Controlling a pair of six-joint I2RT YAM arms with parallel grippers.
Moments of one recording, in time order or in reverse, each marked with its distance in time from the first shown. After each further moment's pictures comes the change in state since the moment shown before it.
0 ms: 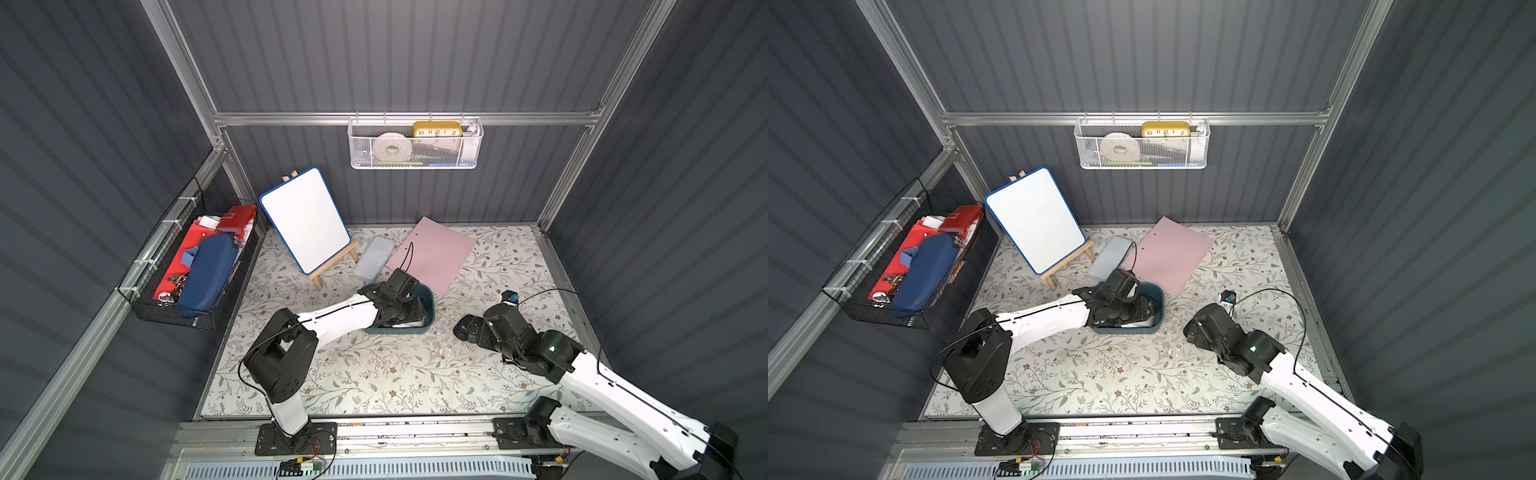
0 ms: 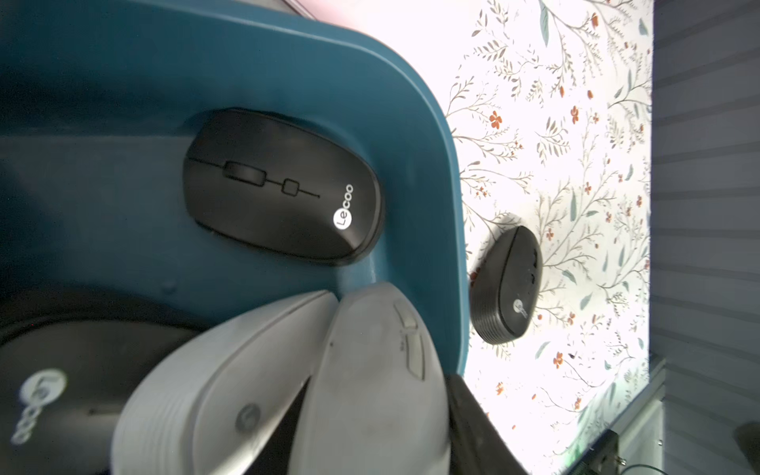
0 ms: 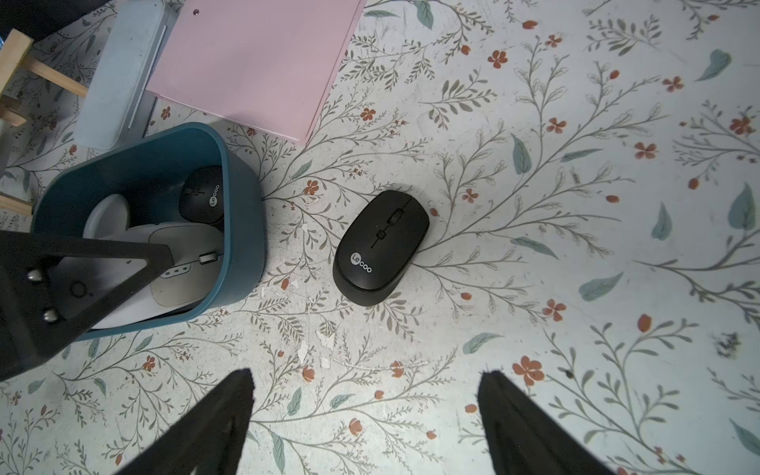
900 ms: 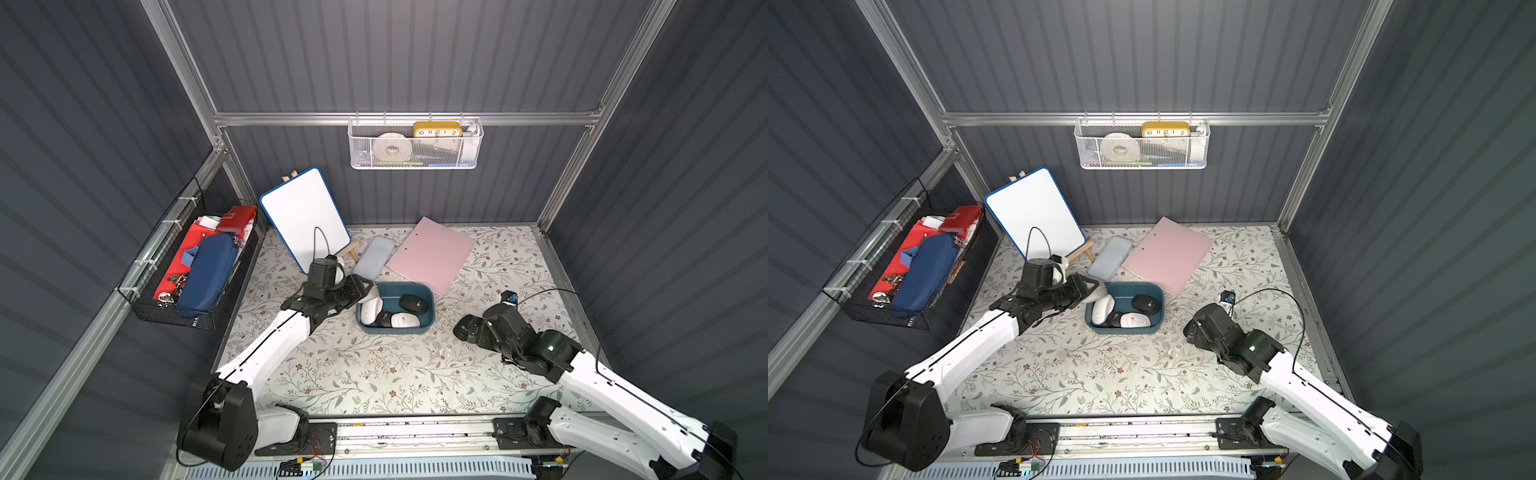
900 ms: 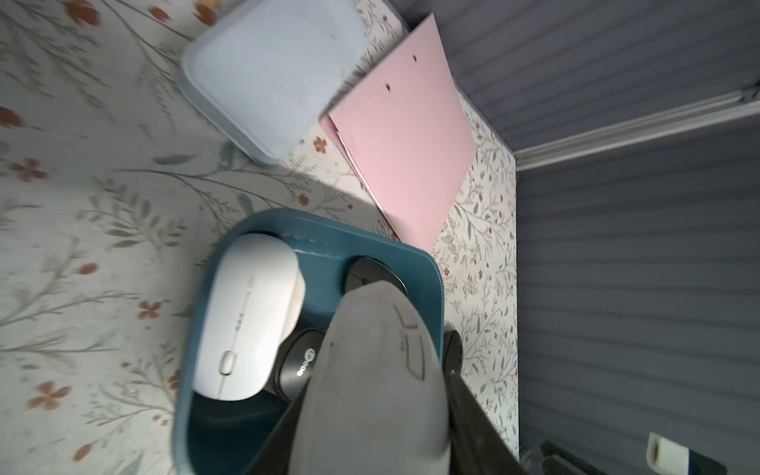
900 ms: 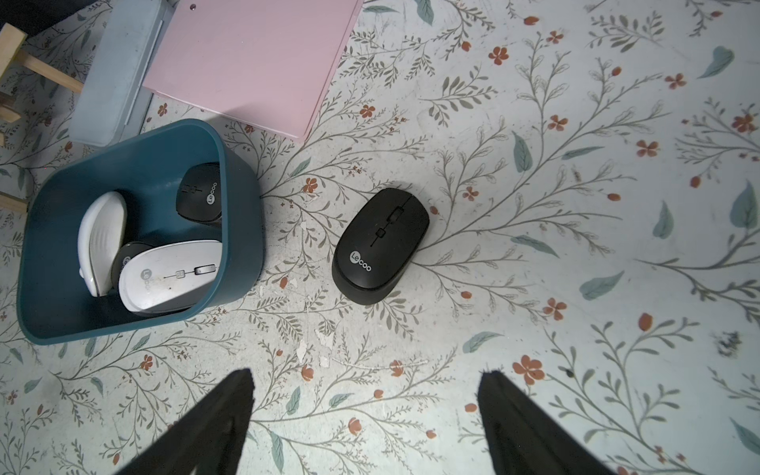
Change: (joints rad) left arm 0.484 -0.464 -0.297 0.111 0.195 -0.060; right arm 0.000 0.008 0.000 0.000 -0.005 0.000
